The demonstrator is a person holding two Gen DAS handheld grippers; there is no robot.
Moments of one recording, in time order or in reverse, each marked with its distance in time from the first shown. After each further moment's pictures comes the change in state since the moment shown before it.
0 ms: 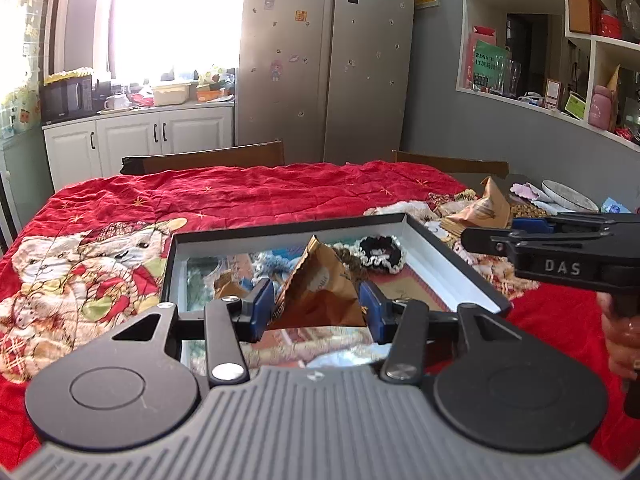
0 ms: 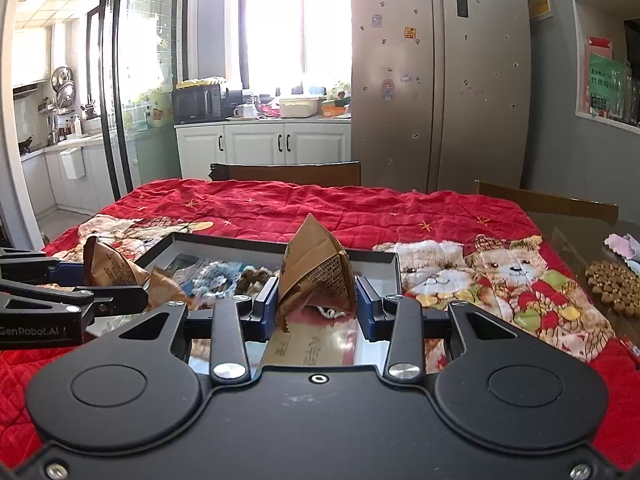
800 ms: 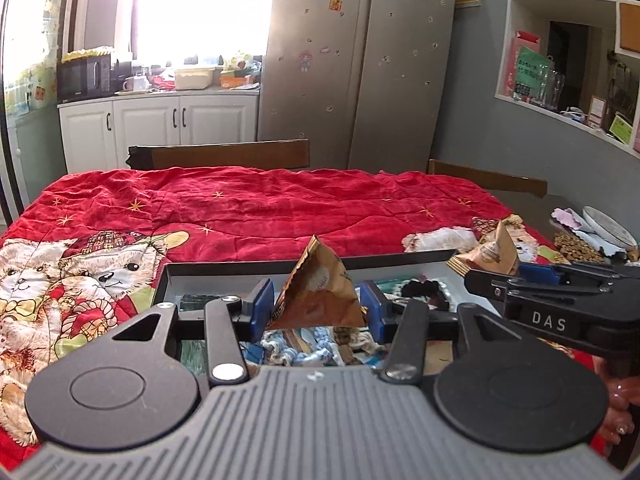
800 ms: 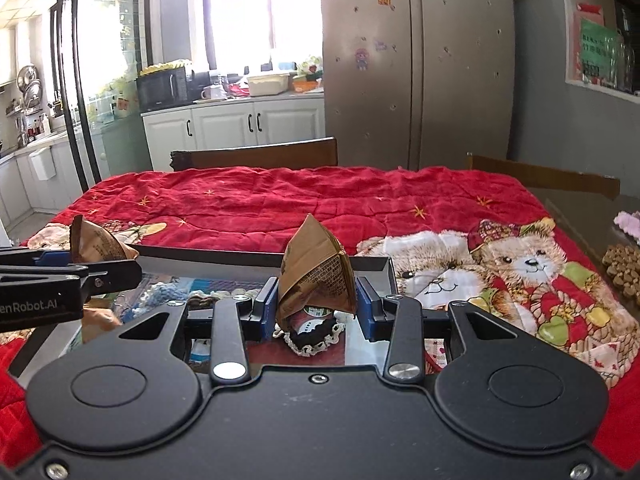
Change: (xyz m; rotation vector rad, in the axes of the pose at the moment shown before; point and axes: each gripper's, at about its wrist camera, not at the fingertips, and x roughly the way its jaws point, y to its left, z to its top) left arm 0.084 0.019 0.036 -0.081 0.027 0.065; right arm 0.100 -0.018 0.016 0.073 0.081 -0.064
